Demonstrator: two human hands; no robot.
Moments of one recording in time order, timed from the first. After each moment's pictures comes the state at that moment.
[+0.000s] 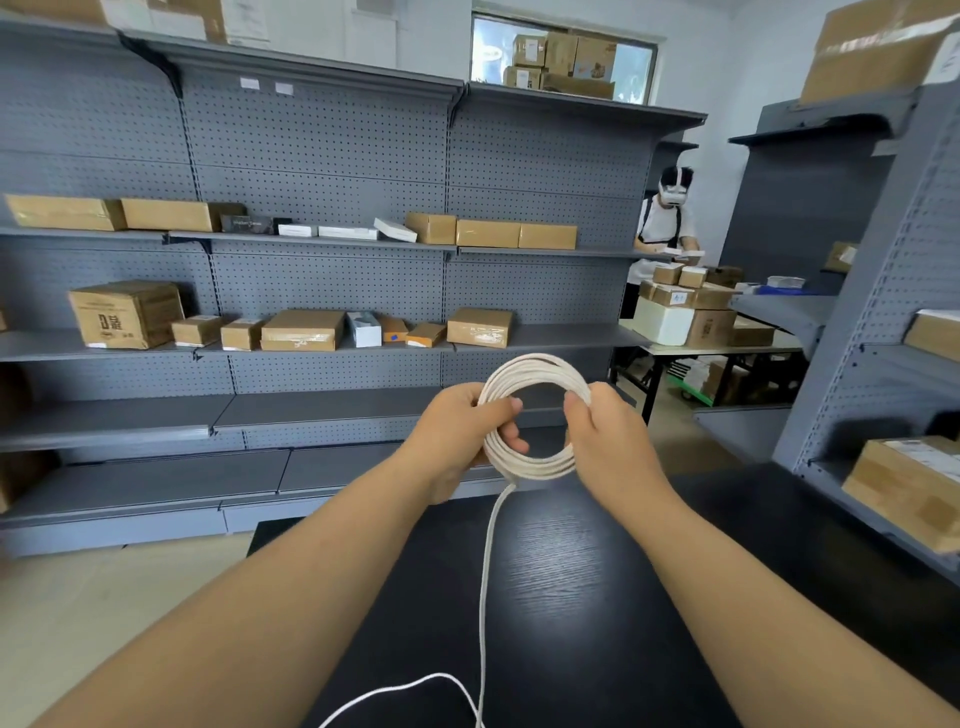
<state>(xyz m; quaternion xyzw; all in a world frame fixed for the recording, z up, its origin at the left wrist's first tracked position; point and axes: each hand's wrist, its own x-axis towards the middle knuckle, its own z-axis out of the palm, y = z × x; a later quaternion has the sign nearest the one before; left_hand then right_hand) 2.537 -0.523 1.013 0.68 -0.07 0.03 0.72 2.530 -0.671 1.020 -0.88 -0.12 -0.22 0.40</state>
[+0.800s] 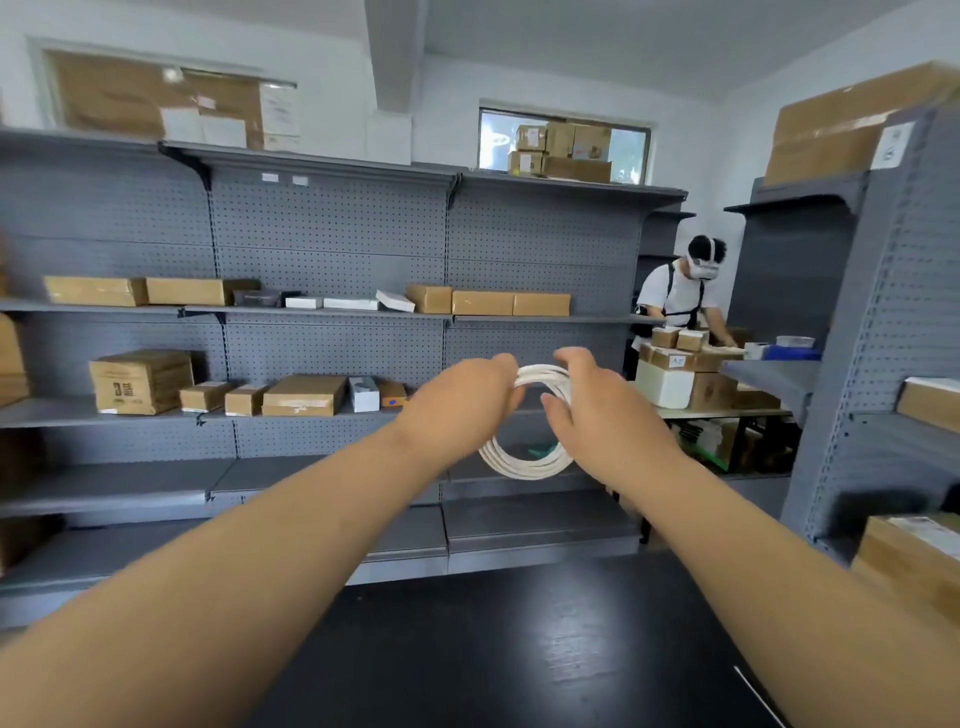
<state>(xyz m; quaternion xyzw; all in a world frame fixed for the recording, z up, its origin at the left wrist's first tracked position) 2.553 -0.587 1.118 0.94 -0.12 0.29 0.09 2.566 -0.735 1.107 -0.91 -0.22 -0.30 0.18</state>
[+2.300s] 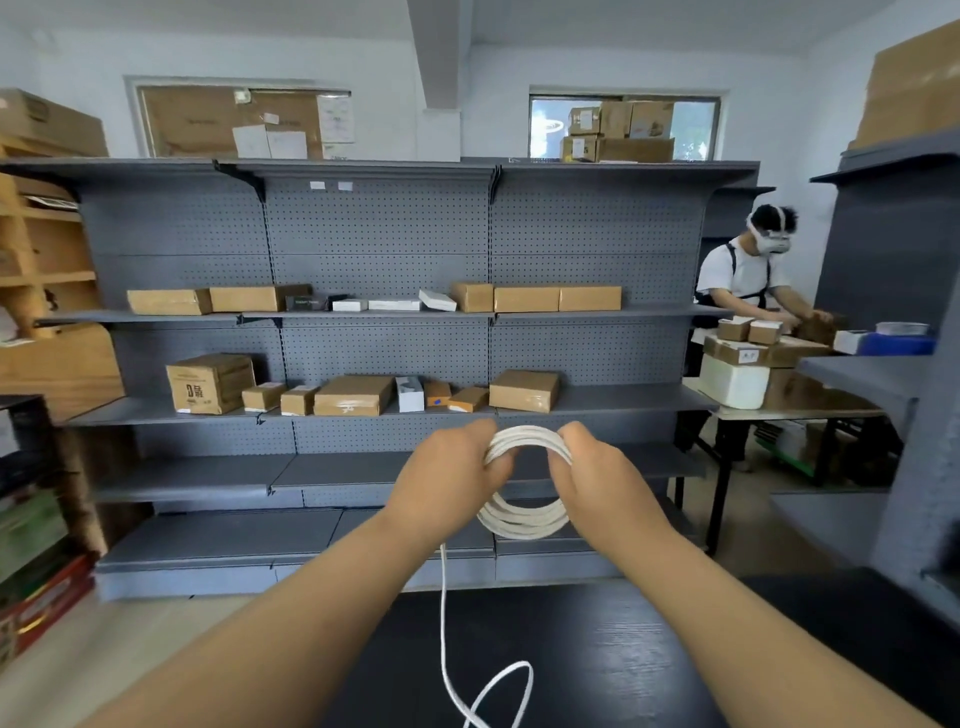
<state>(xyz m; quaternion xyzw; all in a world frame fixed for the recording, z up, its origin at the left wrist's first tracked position) 2.585 -0.580 1.063 0.94 -0.04 0.30 0.18 2.621 -0.732 1.054 -0.89 -0.27 -0.21 0.30</state>
